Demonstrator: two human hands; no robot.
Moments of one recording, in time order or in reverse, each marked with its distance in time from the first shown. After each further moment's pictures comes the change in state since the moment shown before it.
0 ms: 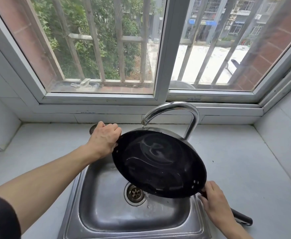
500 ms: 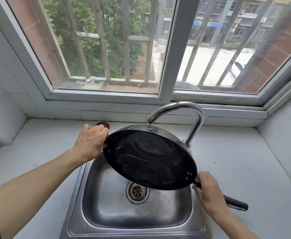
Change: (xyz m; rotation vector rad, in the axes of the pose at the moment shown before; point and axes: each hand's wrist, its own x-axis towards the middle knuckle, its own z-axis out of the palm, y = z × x) left_hand -0.044 -0.034 0.007 0.014 -0.007 -0.138; right_hand 0.025 -0.035 -0.005 -0.042 0.058 -0.137
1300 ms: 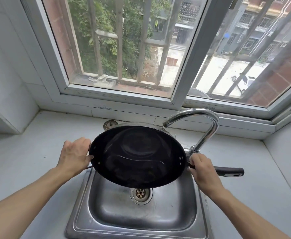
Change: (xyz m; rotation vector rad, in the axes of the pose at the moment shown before) left_hand -0.085 -0.044 0.033 -0.211 0.003 -0.318; right_hand 0.076 -0.058 -0.022 -0.124 0.018 -0.259
